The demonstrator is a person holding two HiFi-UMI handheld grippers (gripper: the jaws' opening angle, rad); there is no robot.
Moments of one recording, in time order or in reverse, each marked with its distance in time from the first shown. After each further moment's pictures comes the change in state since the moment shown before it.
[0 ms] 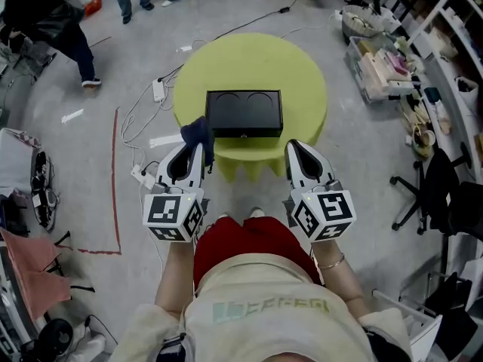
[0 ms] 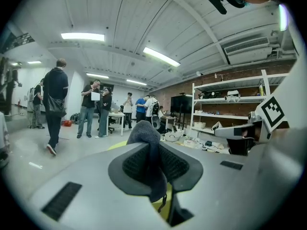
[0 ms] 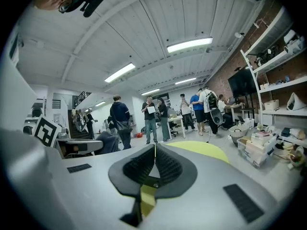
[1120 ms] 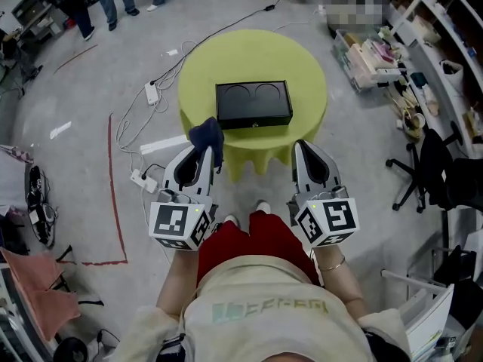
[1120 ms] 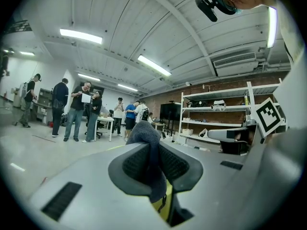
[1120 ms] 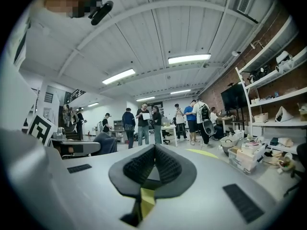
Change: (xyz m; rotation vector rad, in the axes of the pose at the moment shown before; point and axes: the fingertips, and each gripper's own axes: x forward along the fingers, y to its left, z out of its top) left arm -0.068 0.050 0.006 -0.010 -0.081 -0.157; right arm -0.014 0.102 0.002 -0.062 -0.103 -0.126
